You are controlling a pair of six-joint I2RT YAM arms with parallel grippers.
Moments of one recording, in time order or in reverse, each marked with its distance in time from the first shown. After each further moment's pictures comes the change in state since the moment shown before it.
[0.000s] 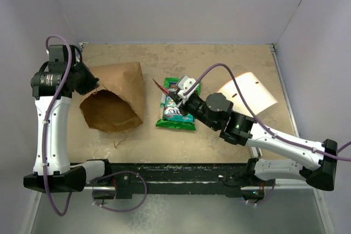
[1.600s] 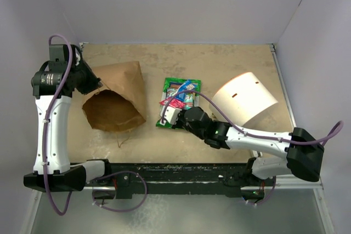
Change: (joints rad) left arm 0.000 0.003 0.000 0.004 0.064 0.028; right arm -0.026 0.183 -0.276 0.066 0.063 -0.355
